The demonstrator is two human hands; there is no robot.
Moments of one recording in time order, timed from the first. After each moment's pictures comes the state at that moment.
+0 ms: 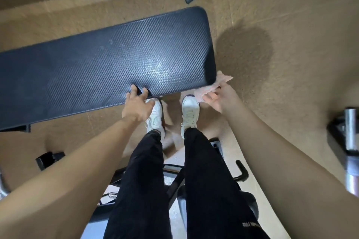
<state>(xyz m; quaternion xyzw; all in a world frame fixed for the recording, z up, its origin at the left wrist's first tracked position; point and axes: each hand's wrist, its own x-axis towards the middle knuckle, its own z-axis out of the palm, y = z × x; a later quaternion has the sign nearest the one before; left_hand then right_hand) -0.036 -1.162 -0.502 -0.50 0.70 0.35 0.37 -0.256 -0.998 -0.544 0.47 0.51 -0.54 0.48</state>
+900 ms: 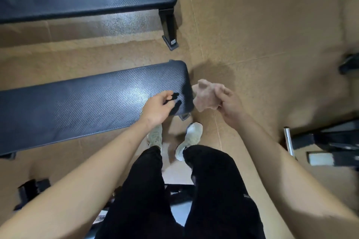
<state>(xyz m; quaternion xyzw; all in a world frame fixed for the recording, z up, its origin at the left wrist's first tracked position) -0.136 -1.183 -0.331 -0.44 0.68 0.57 0.13 -0.321 -1.020 -0.306 0.05 0.69 -0.52 0.50</state>
